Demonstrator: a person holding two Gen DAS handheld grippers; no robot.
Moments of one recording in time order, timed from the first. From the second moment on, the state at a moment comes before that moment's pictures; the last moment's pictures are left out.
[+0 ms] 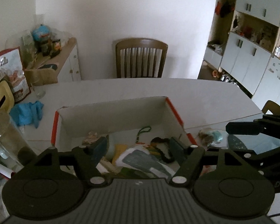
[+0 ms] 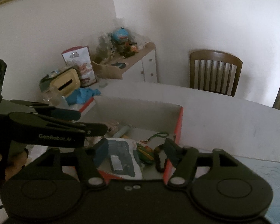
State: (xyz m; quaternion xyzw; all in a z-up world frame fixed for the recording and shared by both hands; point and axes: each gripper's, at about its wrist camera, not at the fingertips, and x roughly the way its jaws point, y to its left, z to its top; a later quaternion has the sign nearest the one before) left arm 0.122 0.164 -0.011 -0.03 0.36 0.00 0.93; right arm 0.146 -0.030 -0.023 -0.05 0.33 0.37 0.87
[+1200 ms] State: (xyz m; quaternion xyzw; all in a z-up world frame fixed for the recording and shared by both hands) left arm 0.152 -0.005 -0.031 -0.06 0.33 0.02 0.94; right arm 0.216 -0.236 -0.042 0.01 0.32 0.32 0.89
